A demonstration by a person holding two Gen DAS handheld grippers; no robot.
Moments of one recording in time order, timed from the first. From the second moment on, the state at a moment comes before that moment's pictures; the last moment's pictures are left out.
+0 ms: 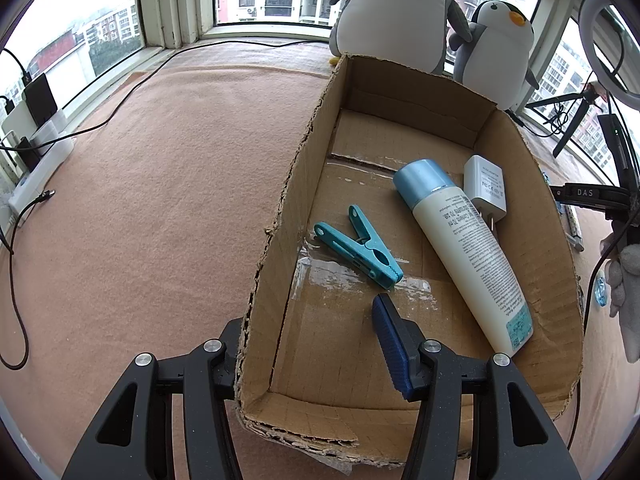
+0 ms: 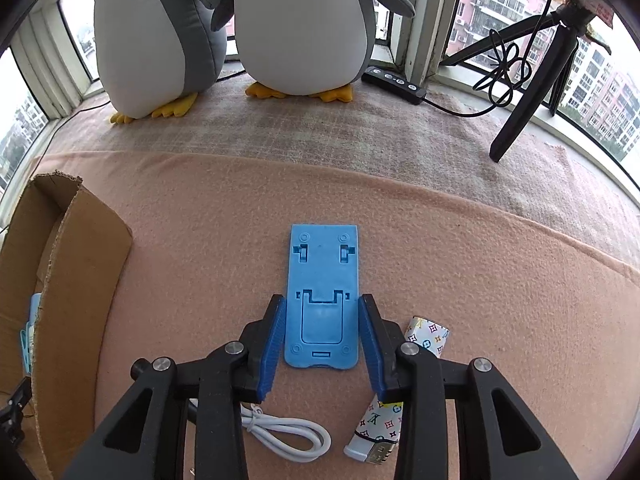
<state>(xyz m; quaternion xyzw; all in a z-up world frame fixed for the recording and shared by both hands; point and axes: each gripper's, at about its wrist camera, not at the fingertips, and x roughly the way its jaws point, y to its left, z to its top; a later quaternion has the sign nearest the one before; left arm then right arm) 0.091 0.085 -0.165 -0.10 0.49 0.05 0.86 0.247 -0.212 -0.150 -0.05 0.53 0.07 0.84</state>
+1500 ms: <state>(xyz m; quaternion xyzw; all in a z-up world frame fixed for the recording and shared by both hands) 0.091 0.086 -0.163 -0.10 0.49 0.05 0.86 0.105 -0.064 -0.099 -0.02 0.47 0.29 0.83</state>
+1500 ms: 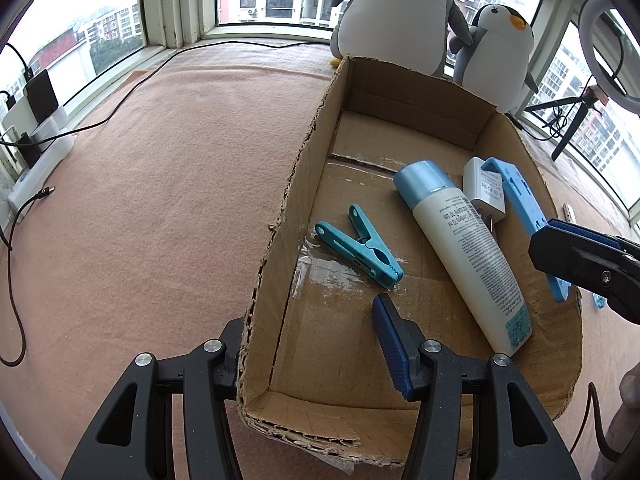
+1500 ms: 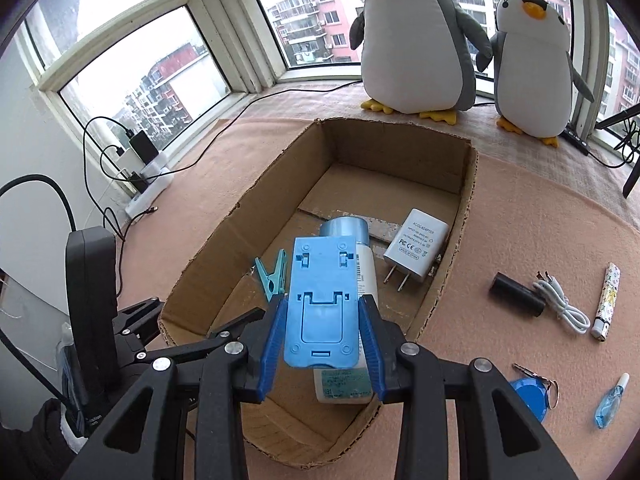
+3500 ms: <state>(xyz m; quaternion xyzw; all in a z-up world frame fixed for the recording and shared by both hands) 0.091 0.088 -0.165 -0.10 0.49 0.05 0.87 0.184 -0.203 -0.147 -0.14 0.51 0.15 0.83</state>
